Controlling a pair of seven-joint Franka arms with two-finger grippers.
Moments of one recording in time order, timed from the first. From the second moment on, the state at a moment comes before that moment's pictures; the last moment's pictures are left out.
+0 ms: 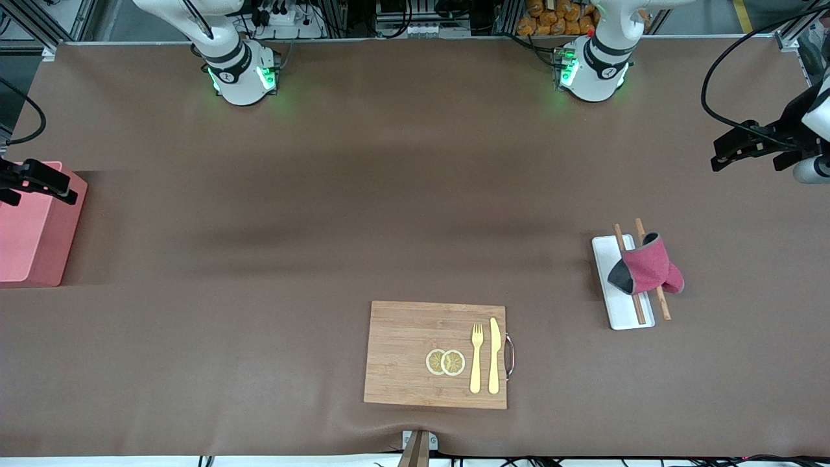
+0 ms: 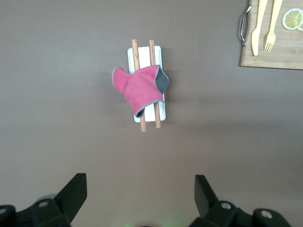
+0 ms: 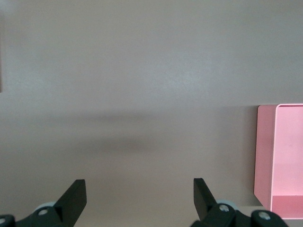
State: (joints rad) left arm -0.02 0.05 -0.05 -1.44 0.00 1.45 -0.06; right arm -0.02 0.06 -0.12 -1.56 0.02 1.63 -0.14
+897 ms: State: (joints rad) left arm 0.00 0.15 -0.04 -1.47 0.02 1.47 -0.06; right arm -0.02 0.06 -0.12 -1.56 0.02 1.63 -0.14
